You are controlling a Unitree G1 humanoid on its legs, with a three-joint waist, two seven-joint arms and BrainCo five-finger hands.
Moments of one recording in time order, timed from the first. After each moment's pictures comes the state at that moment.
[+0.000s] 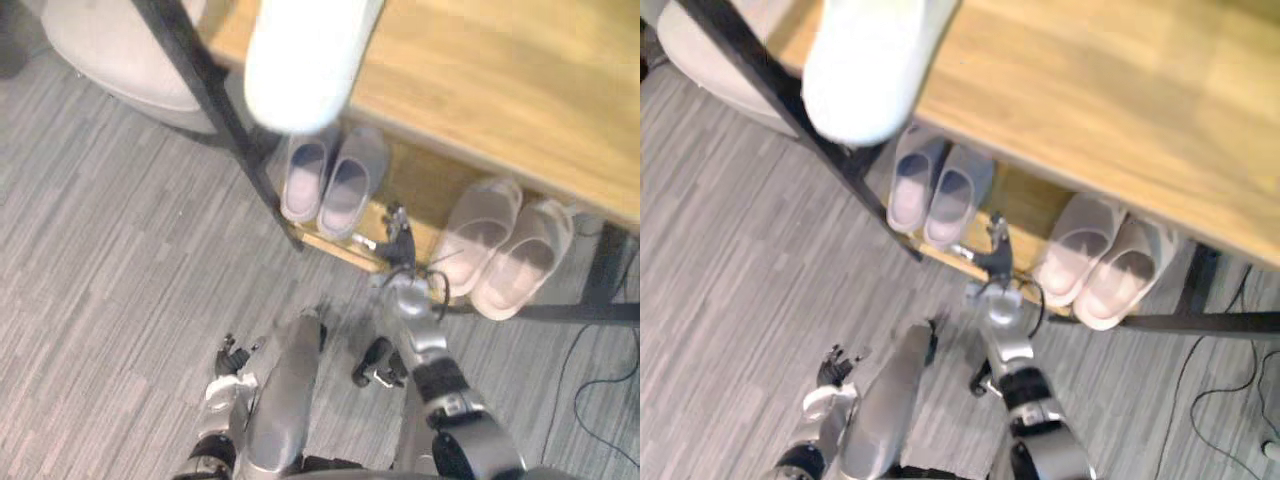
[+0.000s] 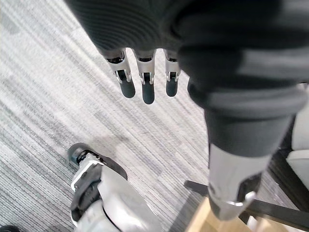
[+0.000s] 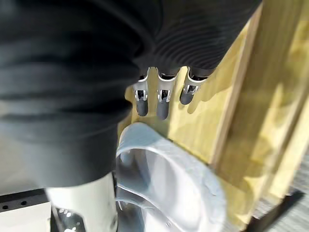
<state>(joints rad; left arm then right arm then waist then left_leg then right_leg) -0.08 0.06 0.16 0.91 -0.22 -0.16 0.19 -0.32 0.04 0.14 0.40 0.04 -0.09 -0.27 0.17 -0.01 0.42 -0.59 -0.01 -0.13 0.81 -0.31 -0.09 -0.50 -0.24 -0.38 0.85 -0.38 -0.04</state>
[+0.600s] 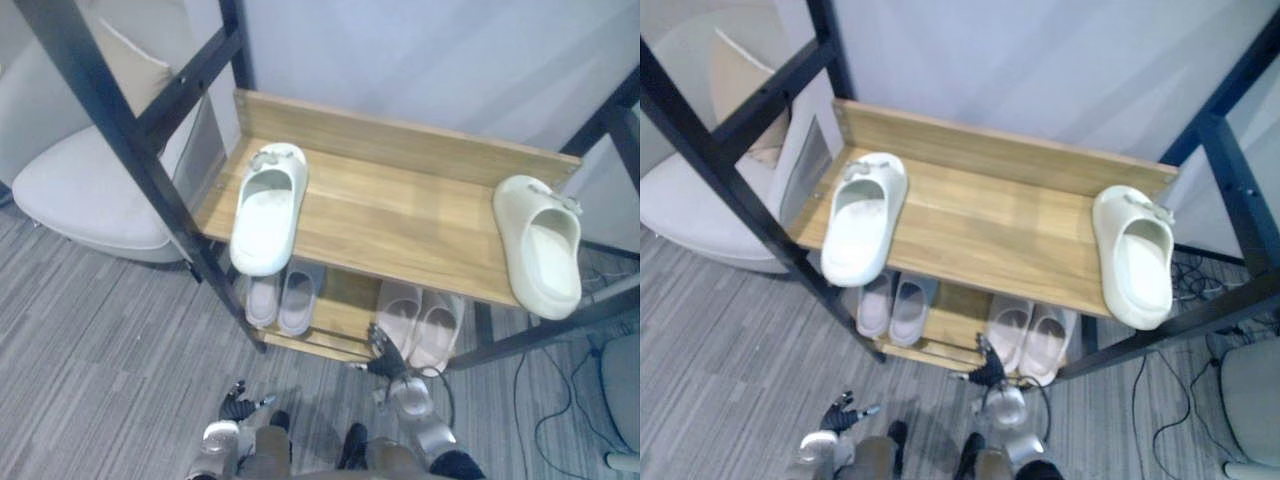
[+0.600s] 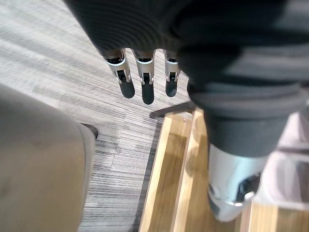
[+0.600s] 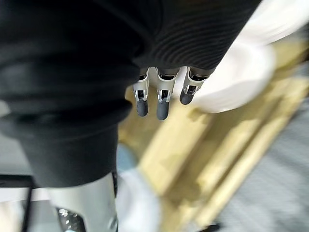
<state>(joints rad) 0.00 0.10 -0.04 1.03 -0.06 -0.14 0.09 -0.02 -0.04 0.16 0.73 -0.21 -0.08 -0.12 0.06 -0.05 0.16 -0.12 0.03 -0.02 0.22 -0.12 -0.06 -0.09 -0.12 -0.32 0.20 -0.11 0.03</state>
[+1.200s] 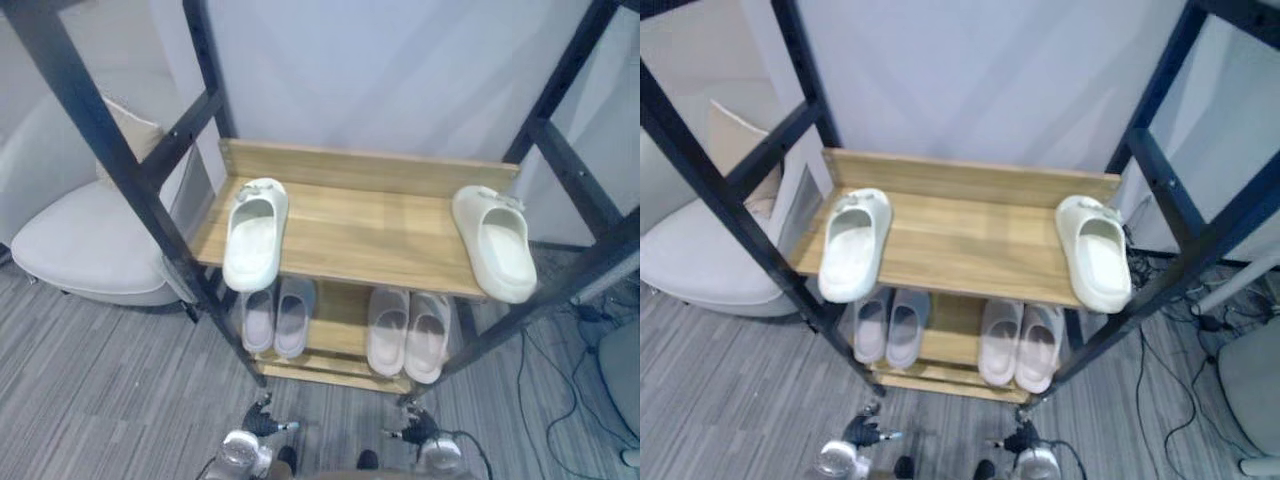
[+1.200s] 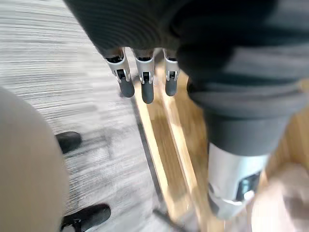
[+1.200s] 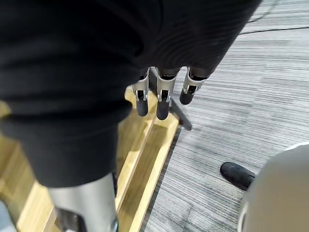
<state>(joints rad) 0.00 0.11 -0.41 0.96 0.13 -0.13 0.08 0.07 -0.07 0.00 0.98 -0.22 -0.07 -0.14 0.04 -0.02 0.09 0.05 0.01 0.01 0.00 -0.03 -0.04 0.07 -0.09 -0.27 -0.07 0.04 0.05</state>
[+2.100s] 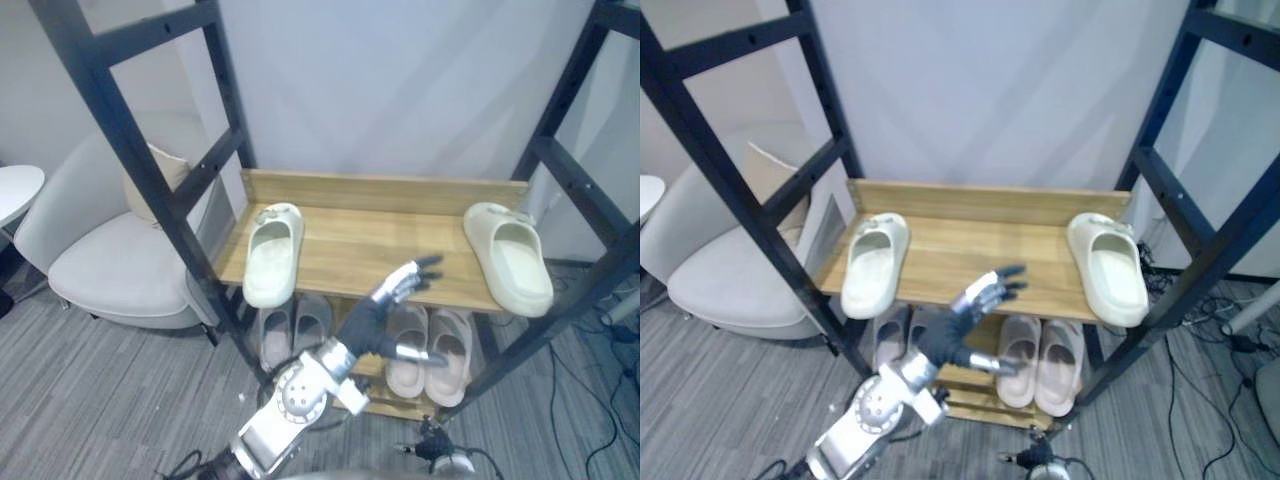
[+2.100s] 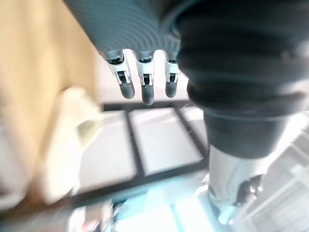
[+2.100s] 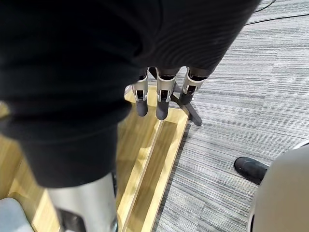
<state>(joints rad) -0.13 0.16 -0.63 -0.30 -0.16 -0.25 0.03 0.09 -0.10 0.01 1.00 -0.19 -0.08 -0.15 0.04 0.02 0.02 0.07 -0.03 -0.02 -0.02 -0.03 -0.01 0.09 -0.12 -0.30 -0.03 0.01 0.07</state>
